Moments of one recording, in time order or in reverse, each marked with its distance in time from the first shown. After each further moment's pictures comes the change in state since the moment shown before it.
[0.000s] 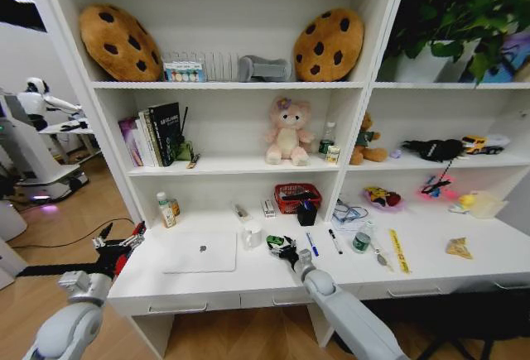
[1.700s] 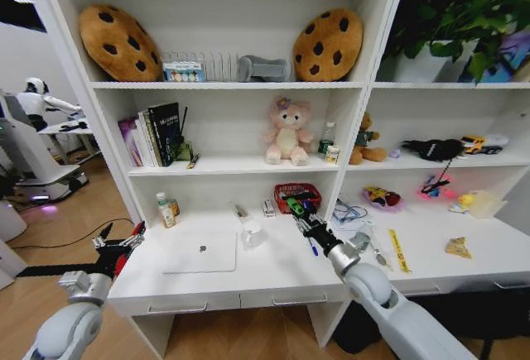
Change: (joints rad) left arm 0.000 0.000 0.000 0.000 0.000 0.000 0.000; right arm -0.212 -0.276 0.294 0.755 0.192 -0.110 0.041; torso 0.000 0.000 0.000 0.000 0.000
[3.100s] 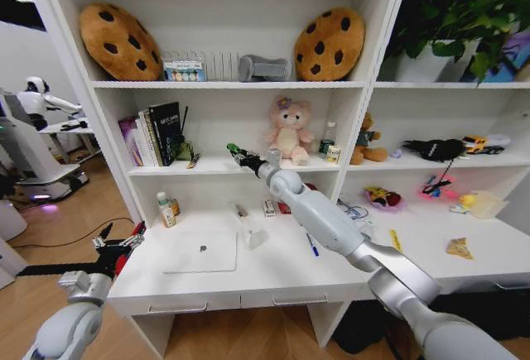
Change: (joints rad) left arm 0.000 0.000 0.000 0.000 0.000 0.000 0.000; right arm 0.970 0.443 -0.545 -0.782 0.222 -0.176 0.069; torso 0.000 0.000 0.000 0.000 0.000
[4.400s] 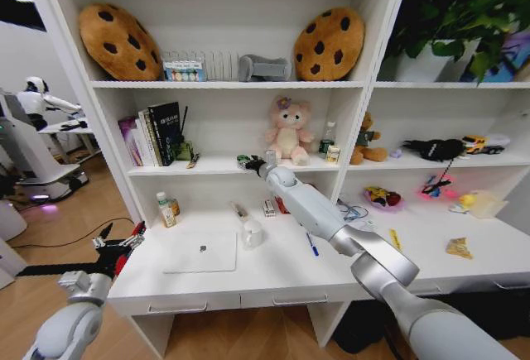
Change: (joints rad) left arm 0.000 0.000 0.000 0.000 0.000 0.000 0.000; right arm 0.052 0.040 0.004 -0.174 -0.063 -0.026 0.012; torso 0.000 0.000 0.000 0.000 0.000
